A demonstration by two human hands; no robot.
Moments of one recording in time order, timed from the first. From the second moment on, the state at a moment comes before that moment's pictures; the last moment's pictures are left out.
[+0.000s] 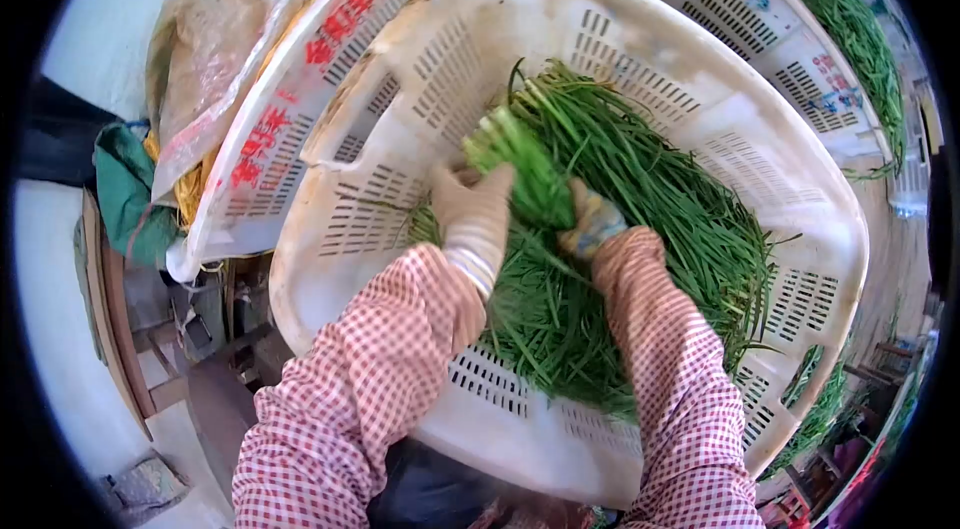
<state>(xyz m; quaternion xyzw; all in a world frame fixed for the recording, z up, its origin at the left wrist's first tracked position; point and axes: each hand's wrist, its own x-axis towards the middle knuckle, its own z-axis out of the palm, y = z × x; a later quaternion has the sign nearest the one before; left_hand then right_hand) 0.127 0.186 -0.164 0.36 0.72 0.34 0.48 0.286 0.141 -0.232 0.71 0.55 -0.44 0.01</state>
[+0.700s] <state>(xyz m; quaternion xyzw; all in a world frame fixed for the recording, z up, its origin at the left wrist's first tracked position) 0.169 0.198 -0.257 0.23 0.66 0.33 0.64 0.299 0.167 -0.247 0.78 0.59 -0.19 0.11</state>
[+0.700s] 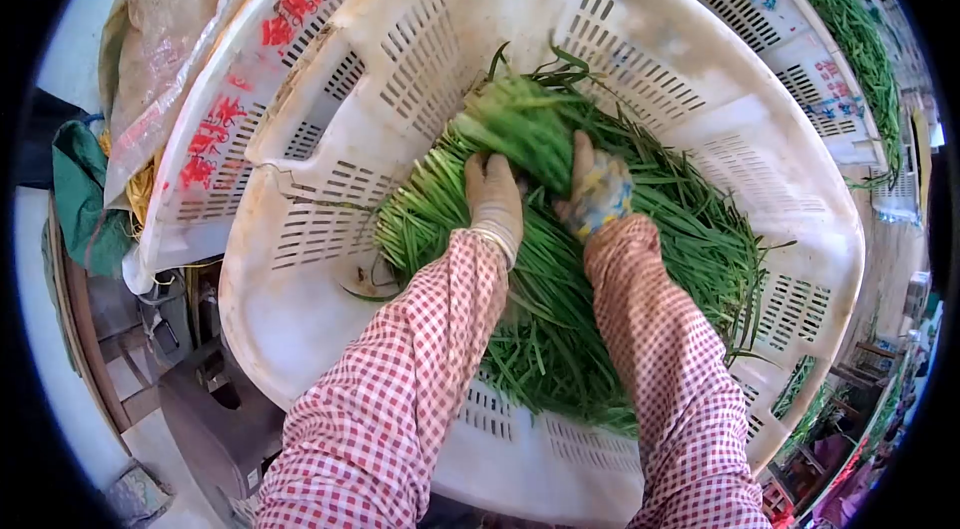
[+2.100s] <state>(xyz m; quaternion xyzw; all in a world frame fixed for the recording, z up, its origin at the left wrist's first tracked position) 0.209 0.221 -0.224 0.08 0.22 0.42 0.88 0.312 0.183 -0.145 0.56 0.65 -0.35 -0.38</state>
